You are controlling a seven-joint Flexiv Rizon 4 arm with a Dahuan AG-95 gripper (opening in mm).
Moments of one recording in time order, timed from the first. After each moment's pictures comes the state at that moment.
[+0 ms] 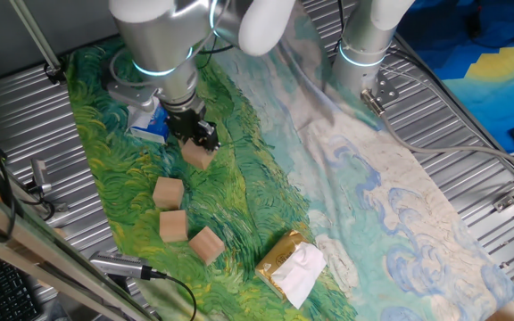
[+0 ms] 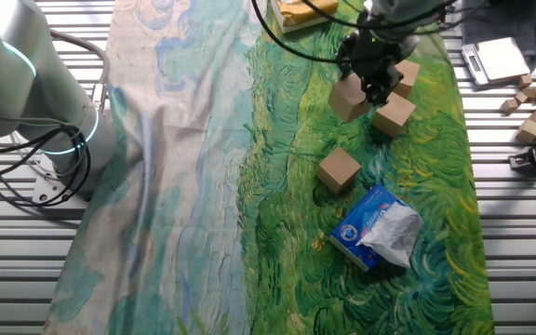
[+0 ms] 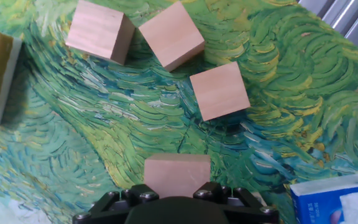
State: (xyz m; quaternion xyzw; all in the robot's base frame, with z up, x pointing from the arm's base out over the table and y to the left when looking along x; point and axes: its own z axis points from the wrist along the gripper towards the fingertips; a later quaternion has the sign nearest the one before) arm 0.518 0.071 0.149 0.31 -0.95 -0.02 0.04
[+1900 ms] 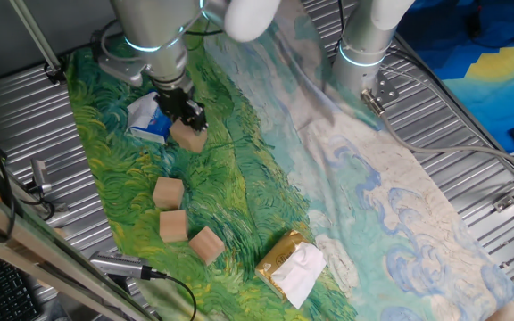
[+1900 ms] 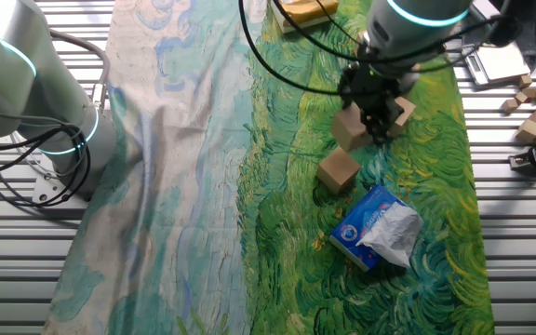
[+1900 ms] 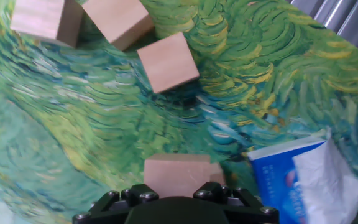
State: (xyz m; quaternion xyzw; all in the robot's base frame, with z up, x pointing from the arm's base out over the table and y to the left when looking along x) arm 0.521 -0.001 0.146 0.29 -0.96 -0.02 0.02
